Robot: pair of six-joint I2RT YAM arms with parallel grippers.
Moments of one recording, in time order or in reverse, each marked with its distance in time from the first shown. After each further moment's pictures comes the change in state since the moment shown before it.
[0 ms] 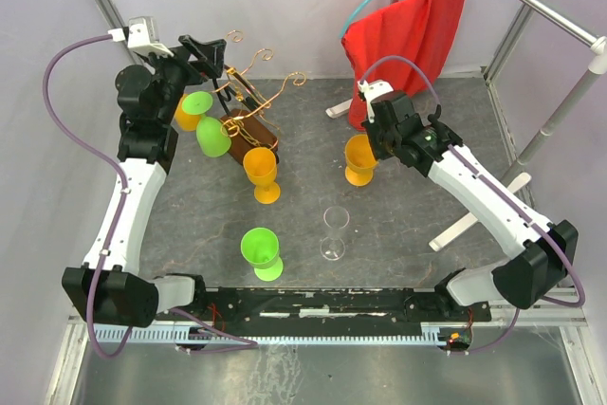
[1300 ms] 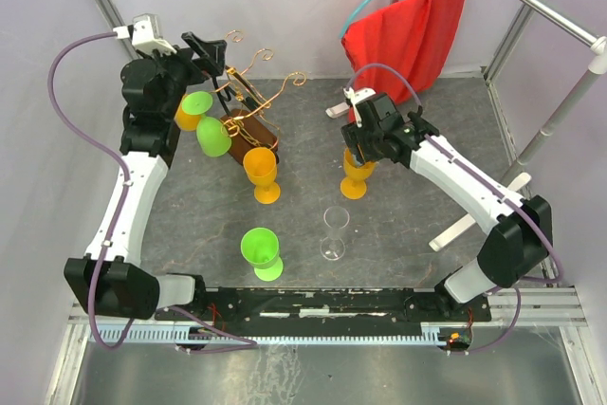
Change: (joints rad) left arm -0.002 0.045 0.024 -0.064 -0.026 -0.004; right arm 0.000 0.135 -0.014 0.034 -0.044 0.010
